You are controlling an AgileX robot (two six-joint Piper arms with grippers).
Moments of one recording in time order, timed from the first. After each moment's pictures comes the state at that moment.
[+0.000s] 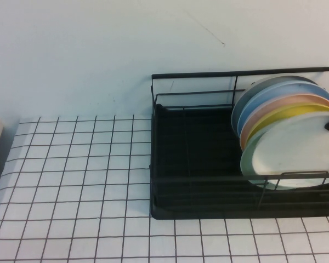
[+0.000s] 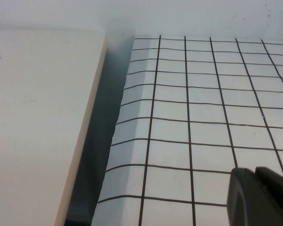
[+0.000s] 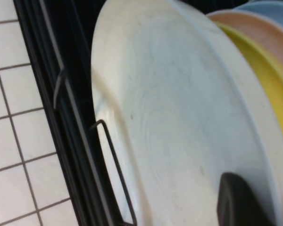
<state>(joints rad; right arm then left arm) -0.03 1.53 -1.20 0.64 0.88 -1.69 0.12 -0.01 0.02 -0.11 0.37 0.01</state>
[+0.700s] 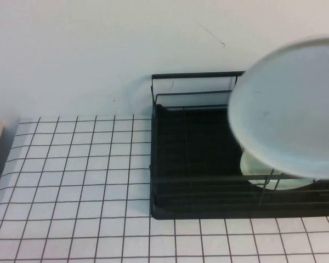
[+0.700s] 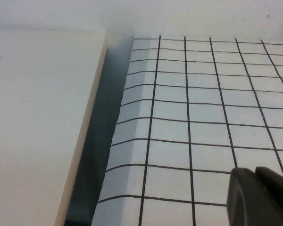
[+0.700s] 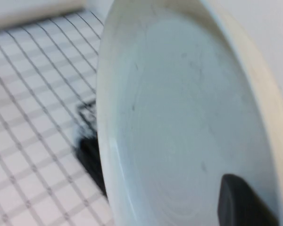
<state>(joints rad) -0.03 1.00 -1.20 0.77 1.07 -1.23 0.12 -0.01 0.02 -0.11 0.37 0.01</state>
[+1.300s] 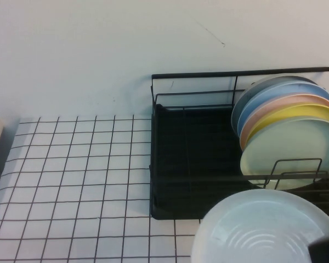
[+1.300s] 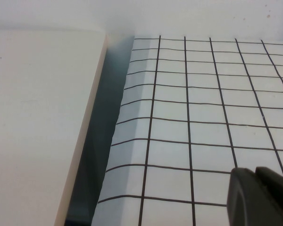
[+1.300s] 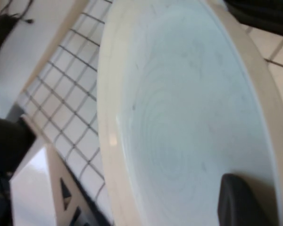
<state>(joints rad) -0.03 1.04 -0.60 1.01 1.16 -0.94 0.12 -0.01 0.02 -0.11 0.37 0.01</state>
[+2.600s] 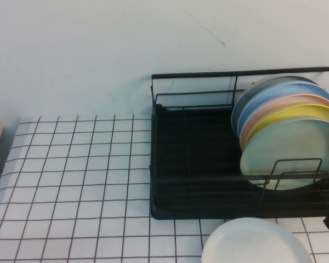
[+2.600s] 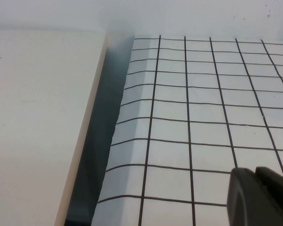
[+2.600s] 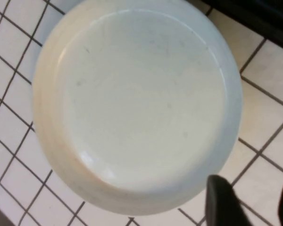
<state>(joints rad) -0.03 1.53 -0.90 0.60 1.06 -0.92 0.12 -0.01 0.02 -0.11 0.37 0.01</state>
